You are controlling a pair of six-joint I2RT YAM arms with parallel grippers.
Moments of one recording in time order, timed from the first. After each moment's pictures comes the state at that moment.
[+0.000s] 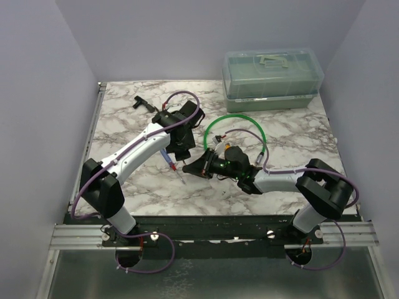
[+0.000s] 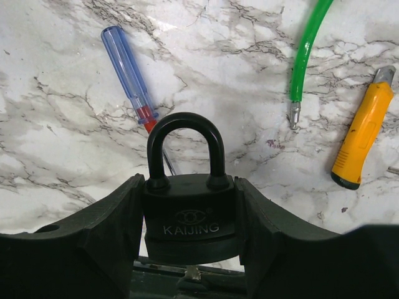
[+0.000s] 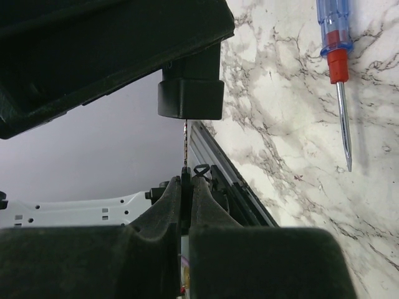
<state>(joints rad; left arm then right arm) -0.68 1.61 1.47 -1.07 -0.32 -0.86 0.91 1.60 0.65 0.77 -0.26 1.26</state>
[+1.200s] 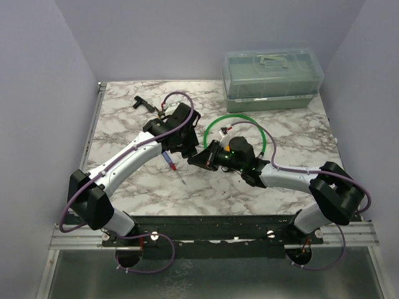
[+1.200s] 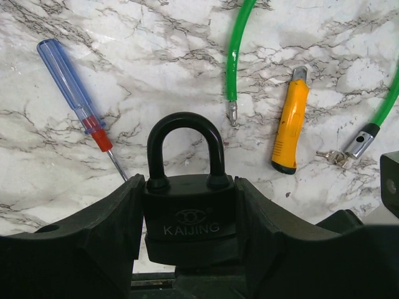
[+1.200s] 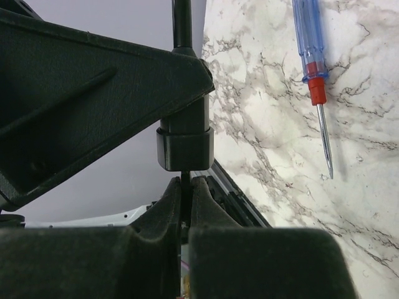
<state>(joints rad) -0.69 1.48 1.35 -0.86 -0.25 -0.87 0.83 1.51 0.71 0.56 -0.27 1.23</state>
